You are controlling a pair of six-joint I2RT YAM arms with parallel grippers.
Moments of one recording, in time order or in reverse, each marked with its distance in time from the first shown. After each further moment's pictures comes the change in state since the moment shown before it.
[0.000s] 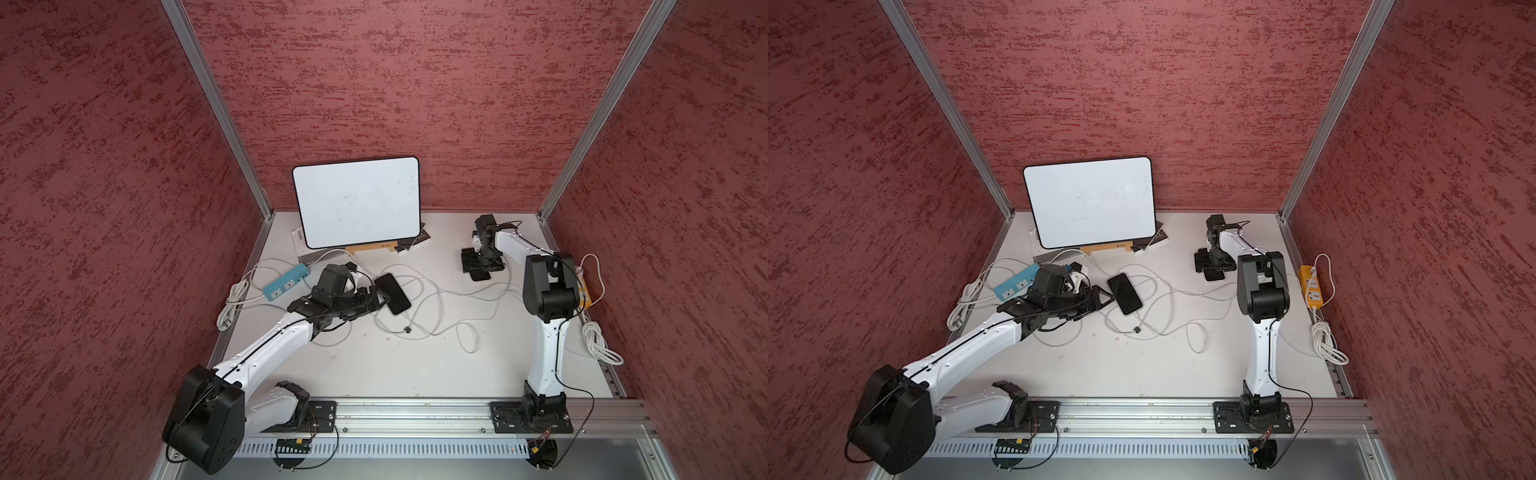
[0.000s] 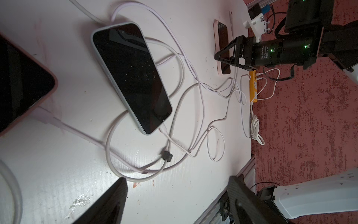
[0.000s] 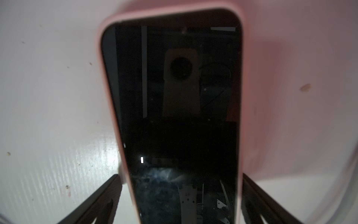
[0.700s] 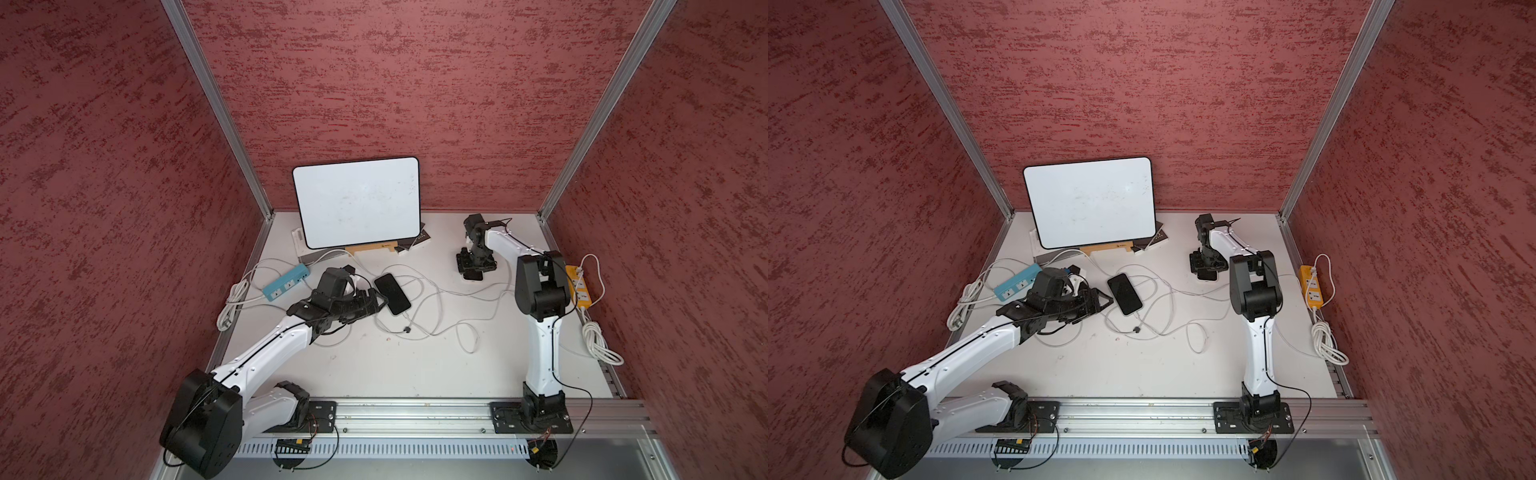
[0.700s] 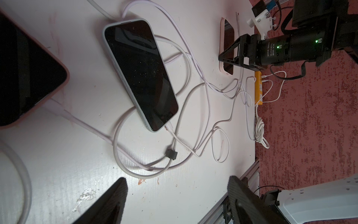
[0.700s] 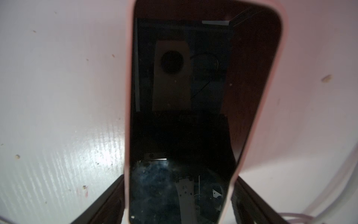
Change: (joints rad) left arm -0.010 -0.014 -0.021 -0.005 -0.035 -0.015; right arm 0.039 0.052 0.100 -0.104 0.060 0.056
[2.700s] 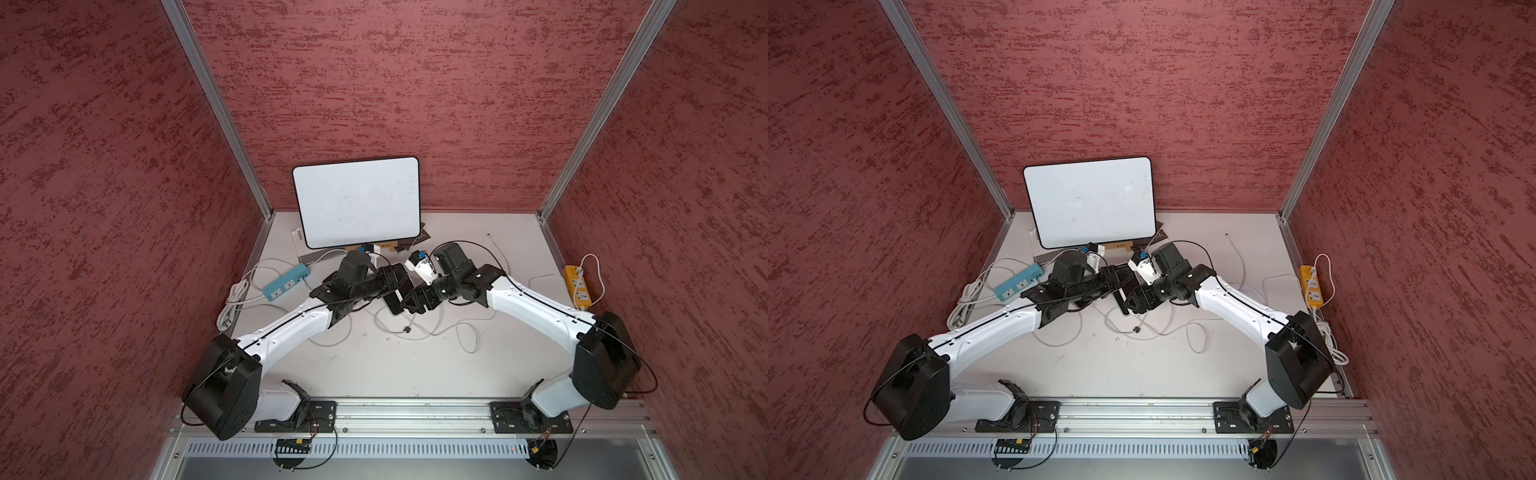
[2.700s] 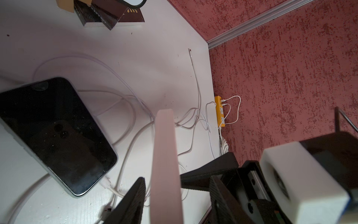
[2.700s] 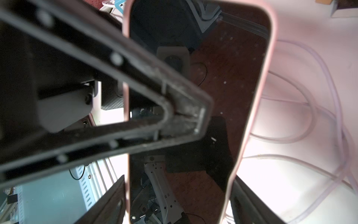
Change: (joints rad) left arm -0.132 0.206 0.177 0.289 -0.088 -0.172; right arm 0.497 -0.709 -0.628 0.470 -0.547 -0.020
